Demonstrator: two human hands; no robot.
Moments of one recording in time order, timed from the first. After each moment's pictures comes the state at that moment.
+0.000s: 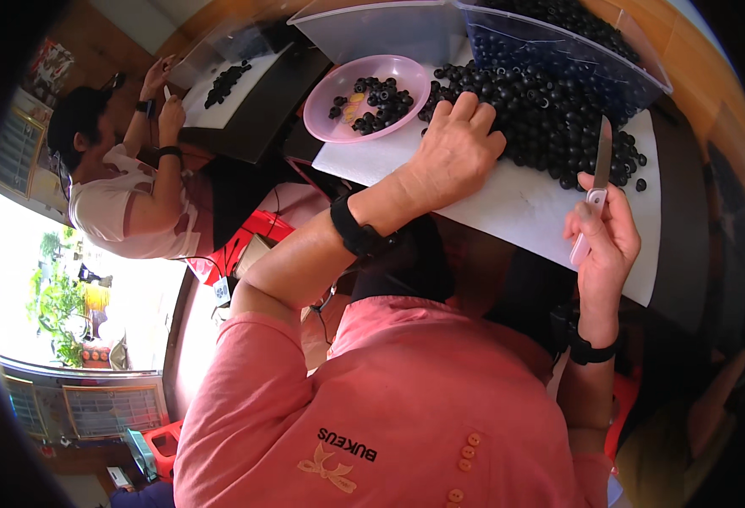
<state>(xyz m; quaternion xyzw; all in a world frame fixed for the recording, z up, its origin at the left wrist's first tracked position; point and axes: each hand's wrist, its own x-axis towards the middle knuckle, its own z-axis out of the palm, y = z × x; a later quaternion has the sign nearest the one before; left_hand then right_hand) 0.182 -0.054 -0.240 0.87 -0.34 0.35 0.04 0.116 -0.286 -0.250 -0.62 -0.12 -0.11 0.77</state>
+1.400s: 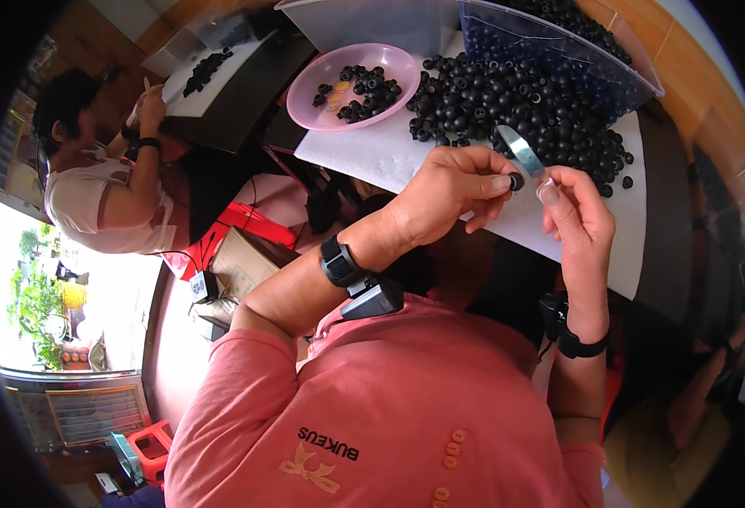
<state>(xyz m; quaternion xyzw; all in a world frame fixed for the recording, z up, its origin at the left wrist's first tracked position) 0.124 -0.071 -0.234 0.54 -0.10 -0.17 0.82 0.113 -0.270 -0.229 -0.74 -0.17 -0.08 0.64</state>
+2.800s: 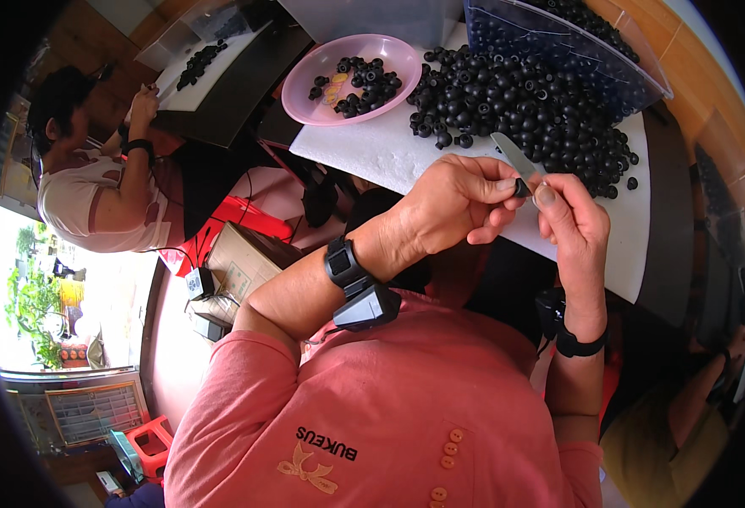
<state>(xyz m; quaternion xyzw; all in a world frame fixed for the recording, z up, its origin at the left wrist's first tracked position) 0.127 -0.076 -0.242 0.39 -0.04 -0.27 0.88 0.117 -0.265 -0.232 -0.76 -0.18 -0.05 0.62</state>
